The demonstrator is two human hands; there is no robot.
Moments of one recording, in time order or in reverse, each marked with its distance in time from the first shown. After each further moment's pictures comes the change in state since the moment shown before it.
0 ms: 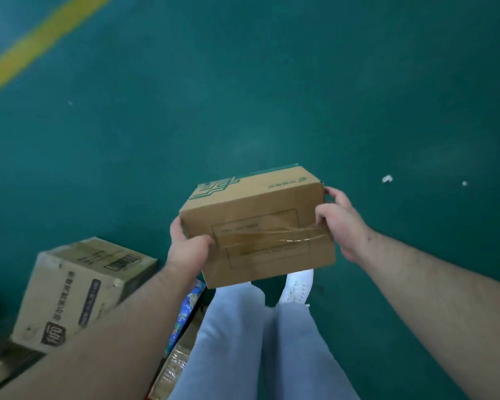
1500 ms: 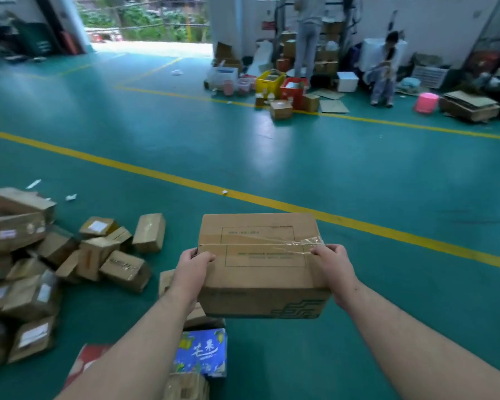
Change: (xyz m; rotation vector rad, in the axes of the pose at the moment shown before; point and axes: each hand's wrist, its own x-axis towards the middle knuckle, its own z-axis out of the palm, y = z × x) left_hand -0.462 -0.050 -0.264 -0.916 0.584 0.300; right_hand -0.458 -0.166 0.079 -0.462 -0.438 -0.816
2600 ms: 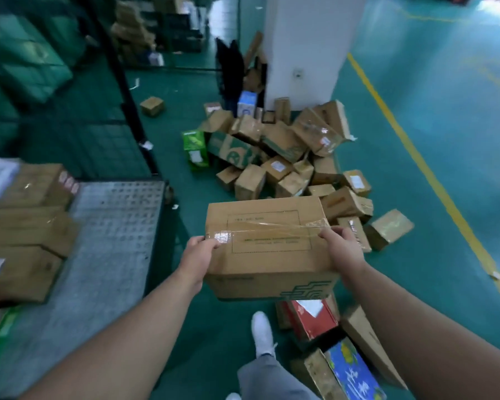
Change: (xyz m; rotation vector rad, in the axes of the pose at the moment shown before) left_hand -0.101 -0.279 -0.663 -0.674 0.896 -0.311; right_hand -0.367 0.049 0.698 -0.695 -0.921 -0.312
